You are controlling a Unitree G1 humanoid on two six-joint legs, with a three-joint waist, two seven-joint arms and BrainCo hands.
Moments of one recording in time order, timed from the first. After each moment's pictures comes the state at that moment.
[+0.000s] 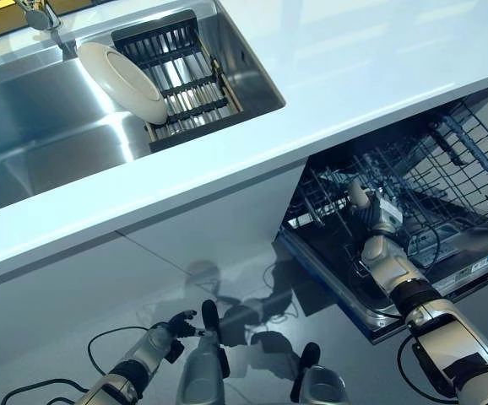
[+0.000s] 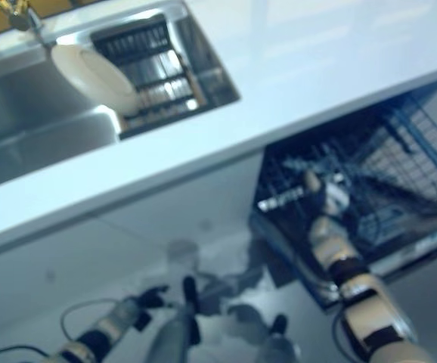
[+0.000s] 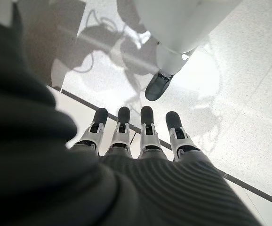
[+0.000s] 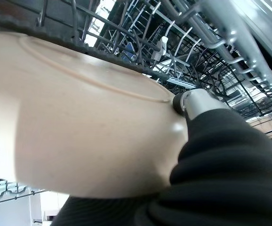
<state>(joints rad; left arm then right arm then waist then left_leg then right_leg) -0.25 0.34 -0.49 0.98 0.10 0.07 -0.09 -0.61 -0.51 0.40 0.74 -0.28 0.24 -0.50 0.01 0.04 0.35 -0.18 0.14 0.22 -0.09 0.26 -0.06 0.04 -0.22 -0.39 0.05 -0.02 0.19</state>
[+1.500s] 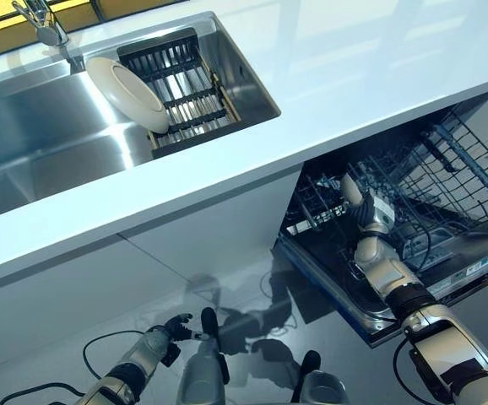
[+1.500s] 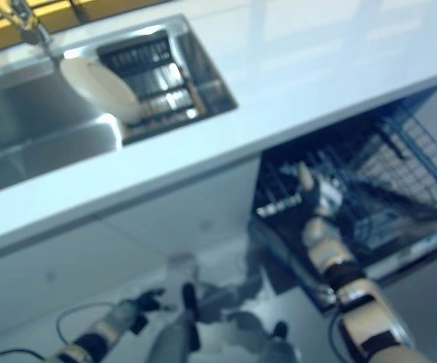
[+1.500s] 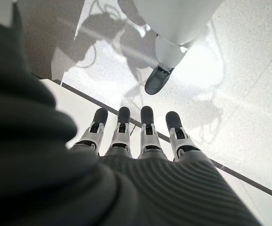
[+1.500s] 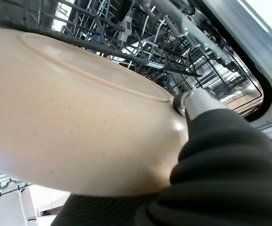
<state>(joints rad) -0.23 0.34 -0.48 0.98 0.10 0.07 -0.09 -0.58 -0.49 0.38 0.67 -0.28 0.20 -0.54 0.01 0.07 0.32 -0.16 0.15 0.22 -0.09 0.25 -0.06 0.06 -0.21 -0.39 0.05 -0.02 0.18</state>
